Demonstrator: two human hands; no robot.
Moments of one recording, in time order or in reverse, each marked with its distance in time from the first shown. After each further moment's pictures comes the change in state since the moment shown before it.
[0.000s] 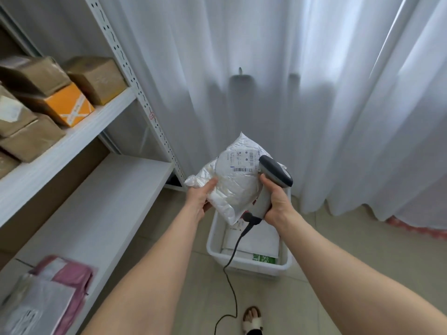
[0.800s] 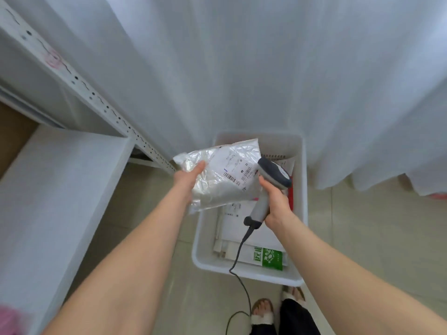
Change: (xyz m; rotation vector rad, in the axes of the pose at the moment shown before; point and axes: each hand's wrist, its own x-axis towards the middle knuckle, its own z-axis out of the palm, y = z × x) left_hand 0.313 -0.095 0.026 0.390 0.232 -0.207; right_hand 0.302 0.053 -0.060 -0.075 0.292 0.085
